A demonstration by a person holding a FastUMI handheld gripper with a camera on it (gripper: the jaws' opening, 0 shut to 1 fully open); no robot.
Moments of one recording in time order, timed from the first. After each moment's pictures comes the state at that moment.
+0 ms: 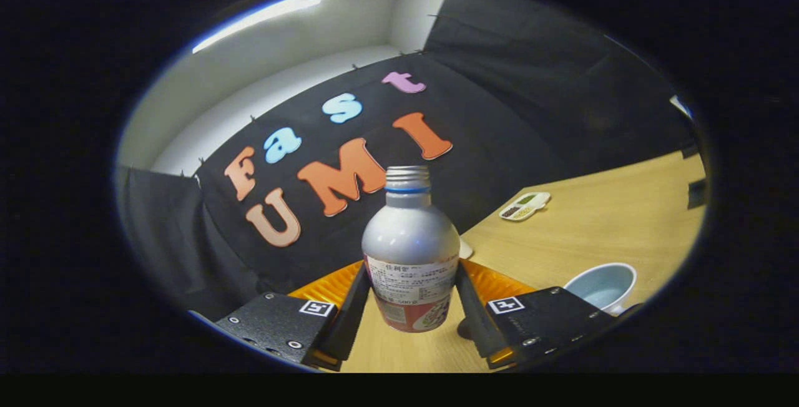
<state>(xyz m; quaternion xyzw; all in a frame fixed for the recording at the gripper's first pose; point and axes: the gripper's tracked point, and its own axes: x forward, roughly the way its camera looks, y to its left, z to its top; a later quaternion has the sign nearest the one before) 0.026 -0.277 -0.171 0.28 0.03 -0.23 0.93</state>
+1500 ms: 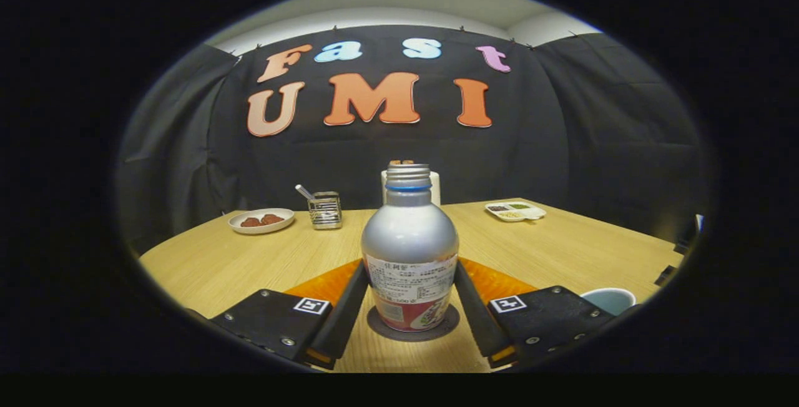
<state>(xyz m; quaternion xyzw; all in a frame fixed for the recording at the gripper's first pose) 0.050 -0.265 -0.279 0.07 0.19 -0.21 0.96</state>
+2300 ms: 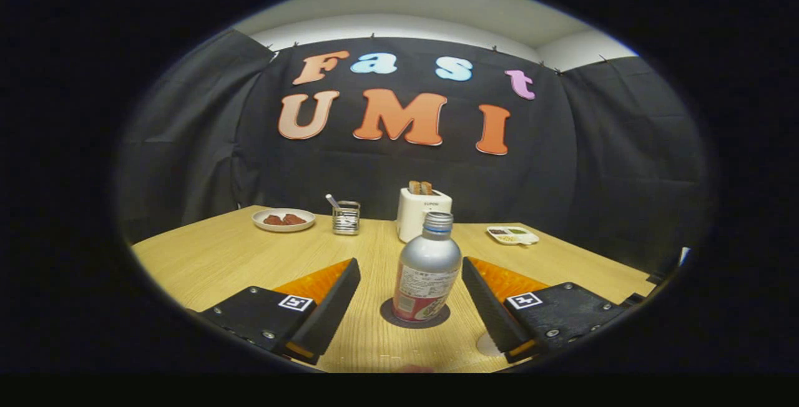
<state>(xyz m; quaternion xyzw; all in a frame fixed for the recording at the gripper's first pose) 0.013 -0.220 -0.196 0.00 0.15 -0.17 0.97</state>
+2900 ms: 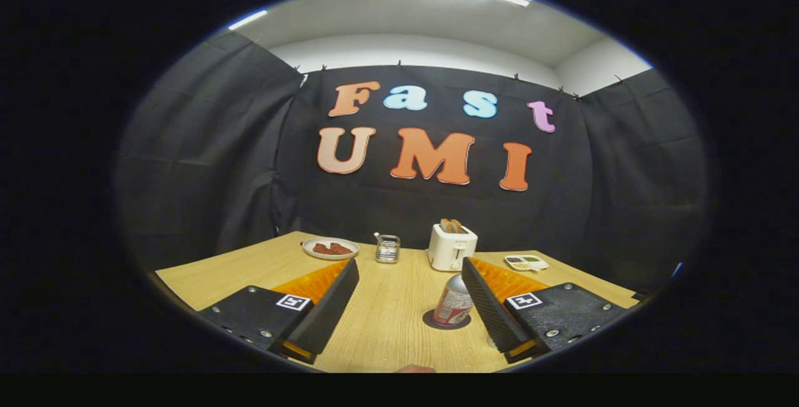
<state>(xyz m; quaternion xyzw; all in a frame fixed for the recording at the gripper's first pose) -0.029 -0.149 -0.076 0.01 0.09 -0.12 0.99</state>
